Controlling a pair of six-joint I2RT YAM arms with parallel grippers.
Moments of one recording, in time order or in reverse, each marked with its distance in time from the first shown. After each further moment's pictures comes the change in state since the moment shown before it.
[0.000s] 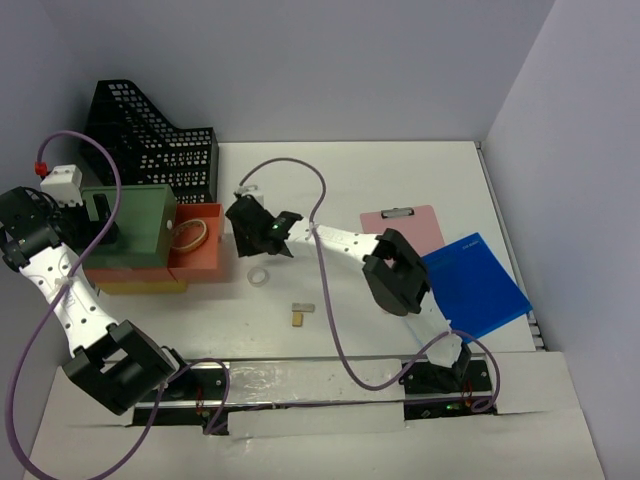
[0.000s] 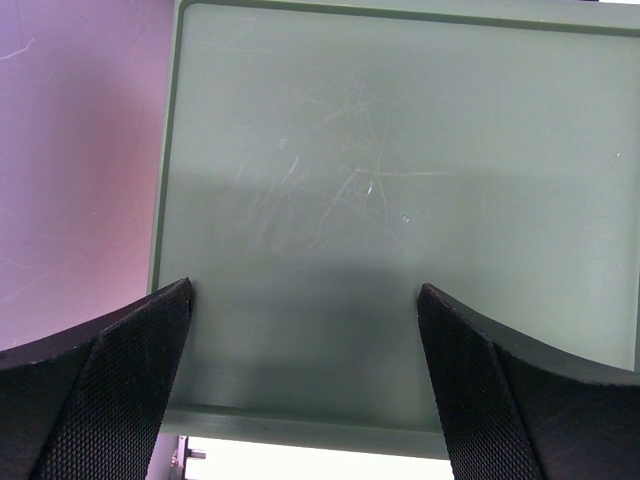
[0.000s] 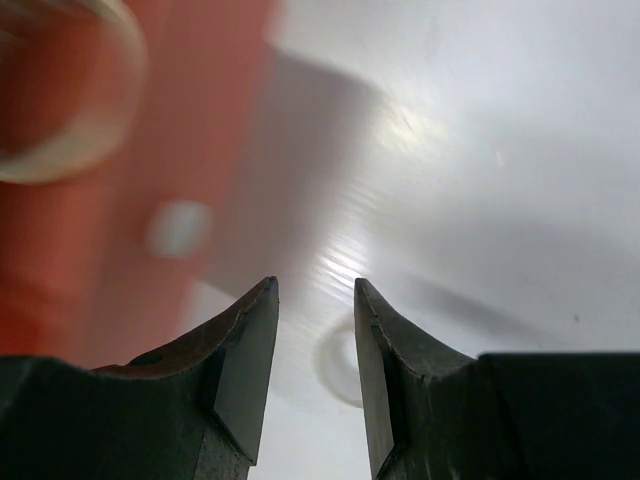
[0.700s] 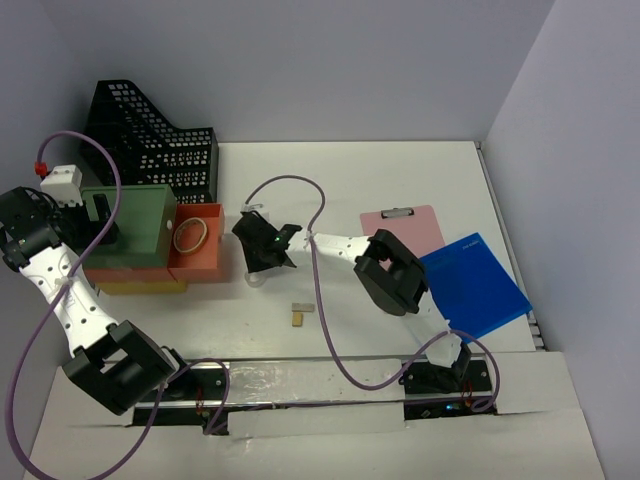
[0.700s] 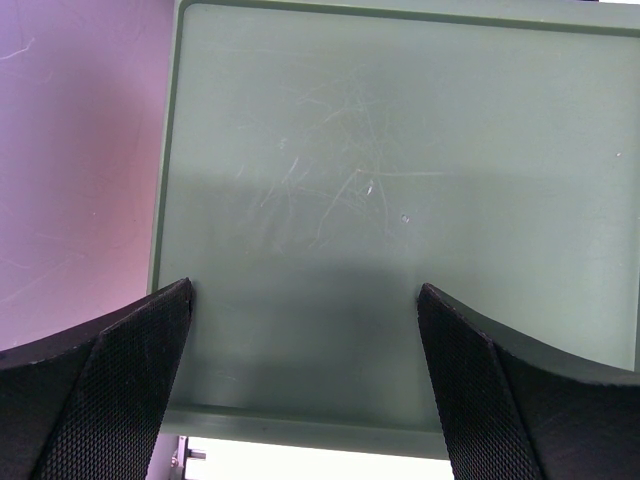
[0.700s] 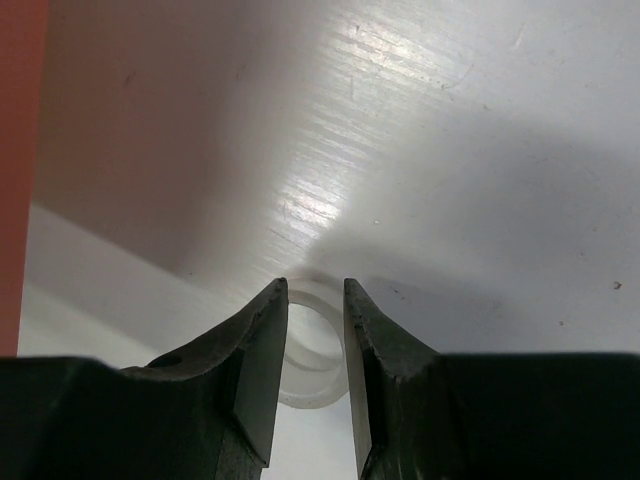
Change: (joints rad) left arm 0.000 0.000 -0.001 0.001 0.000 0.000; right arm 0.005 0.037 -0.137 0.033 -0.054 0.019
